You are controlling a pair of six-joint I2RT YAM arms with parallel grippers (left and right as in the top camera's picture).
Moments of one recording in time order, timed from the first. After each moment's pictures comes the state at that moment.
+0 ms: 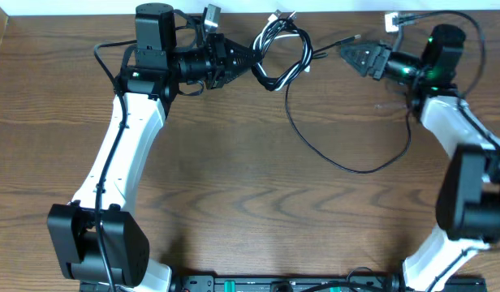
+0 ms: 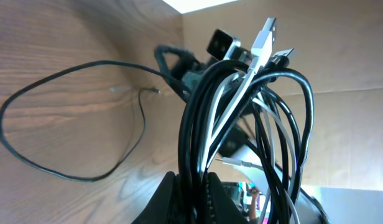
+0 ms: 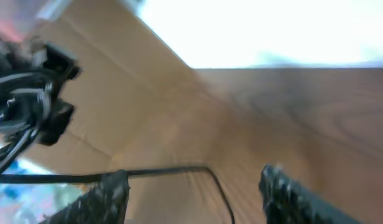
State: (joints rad) left arm -0.13 1.69 1.46 -0.33 1.11 -0.85; right arm -0.07 1.98 1.24 0.59 -1.23 0.60
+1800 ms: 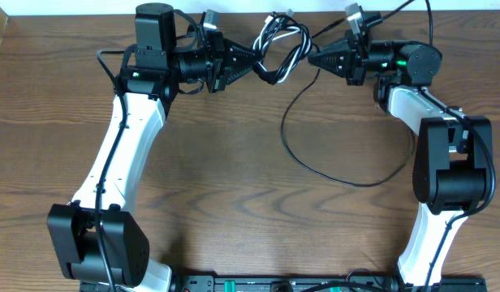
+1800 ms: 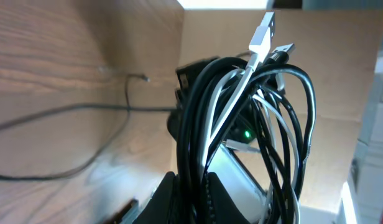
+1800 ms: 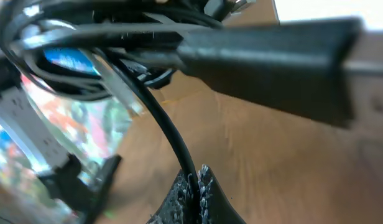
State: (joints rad) left arm -0.13 1.69 1.46 -0.33 1.09 -1.06; right arm 0.05 2.14 1.38 1.52 -1.55 1.19
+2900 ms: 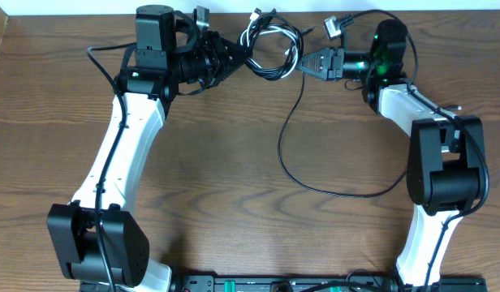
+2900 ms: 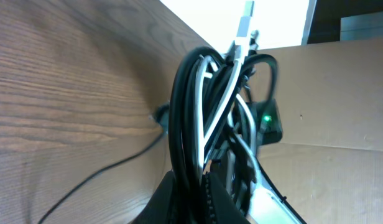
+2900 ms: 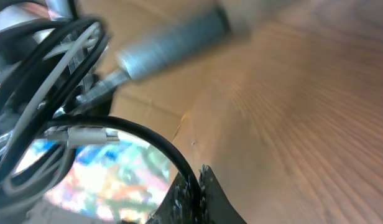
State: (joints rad) left arm -0.13 1.69 1.46 -0.37 0.88 -0.90; right arm 0.10 2.14 1.39 0.53 -1.34 0.88
